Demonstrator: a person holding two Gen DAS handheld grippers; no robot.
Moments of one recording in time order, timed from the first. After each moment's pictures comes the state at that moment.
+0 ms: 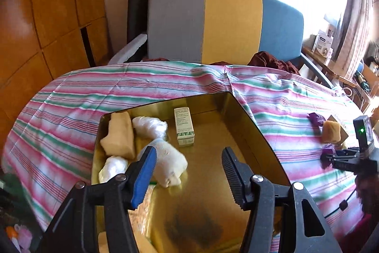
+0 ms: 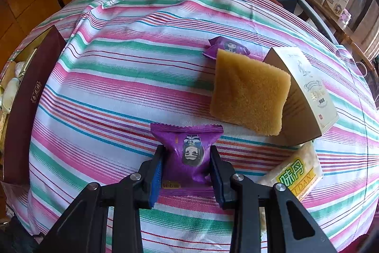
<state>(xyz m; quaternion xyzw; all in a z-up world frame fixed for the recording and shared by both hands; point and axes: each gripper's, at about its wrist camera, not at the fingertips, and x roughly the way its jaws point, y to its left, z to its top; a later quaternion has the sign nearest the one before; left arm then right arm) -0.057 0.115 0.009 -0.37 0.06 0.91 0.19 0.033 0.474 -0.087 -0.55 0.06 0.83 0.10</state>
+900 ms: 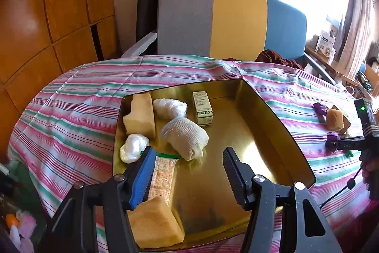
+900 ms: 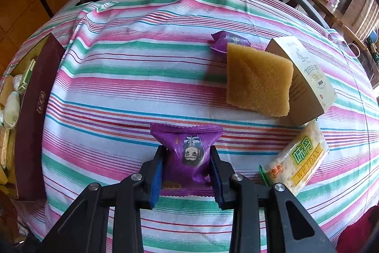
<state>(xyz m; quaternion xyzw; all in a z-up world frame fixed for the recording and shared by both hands) -0.028 0.071 -0.008 -0.37 0.06 0.91 0.18 0.030 0.452 -0.077 -0.55 0.12 0.82 0.13</state>
